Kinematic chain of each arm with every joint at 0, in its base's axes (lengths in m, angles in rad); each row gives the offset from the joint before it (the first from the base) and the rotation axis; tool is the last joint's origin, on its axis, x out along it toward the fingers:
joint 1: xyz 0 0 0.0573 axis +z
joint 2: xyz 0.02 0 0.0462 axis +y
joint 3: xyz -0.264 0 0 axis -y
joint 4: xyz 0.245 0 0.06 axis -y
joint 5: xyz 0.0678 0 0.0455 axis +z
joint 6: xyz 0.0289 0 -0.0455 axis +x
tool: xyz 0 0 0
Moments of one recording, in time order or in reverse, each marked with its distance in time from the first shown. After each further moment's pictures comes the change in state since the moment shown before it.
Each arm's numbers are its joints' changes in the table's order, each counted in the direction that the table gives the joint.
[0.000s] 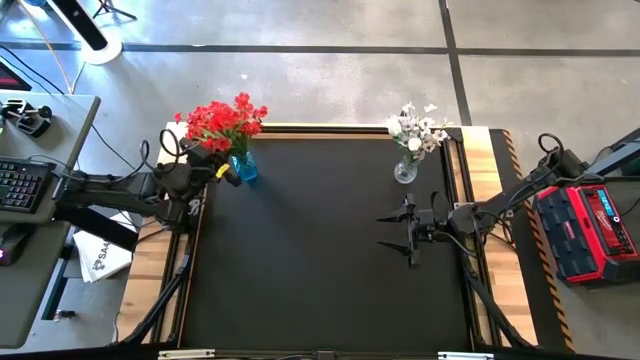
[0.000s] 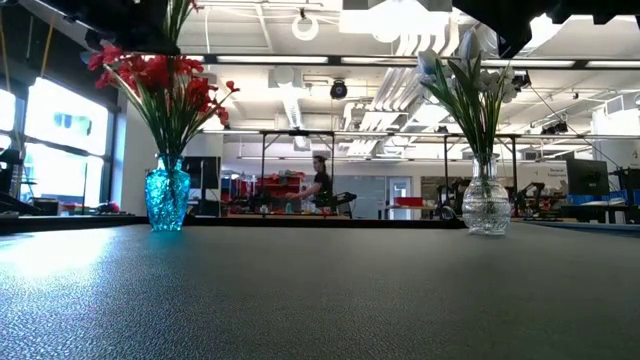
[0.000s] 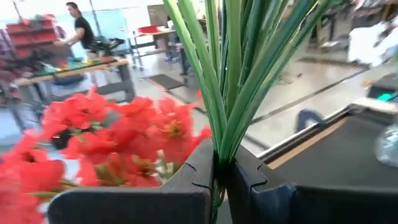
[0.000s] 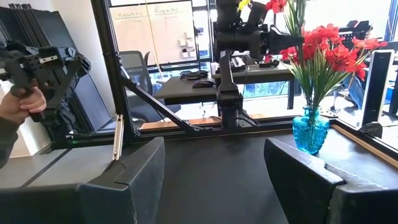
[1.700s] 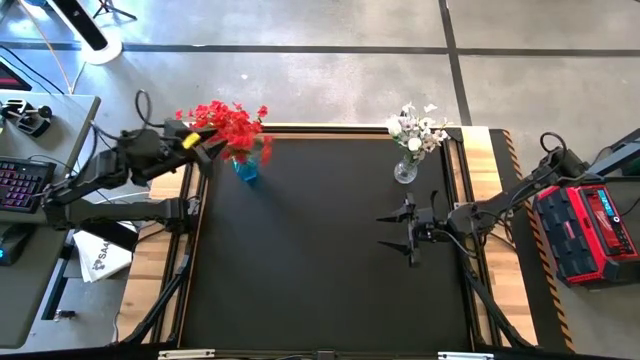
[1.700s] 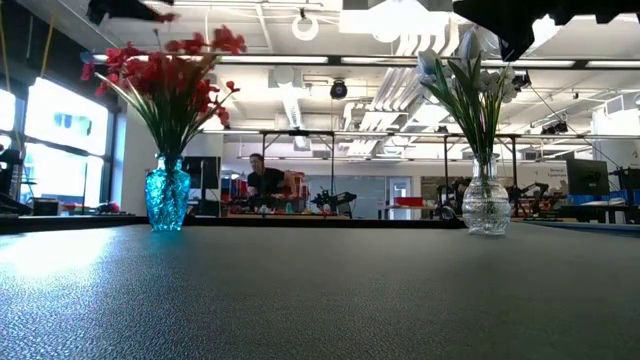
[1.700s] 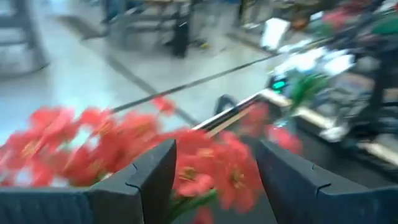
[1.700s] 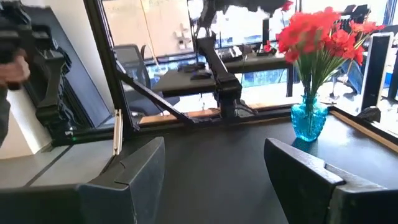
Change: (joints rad) left arm 0.300 0.008 0.423 -0.578 -0.629 -0.291; right arm 0.000 -0.026 0.015 -0.087 -0.010 0.062
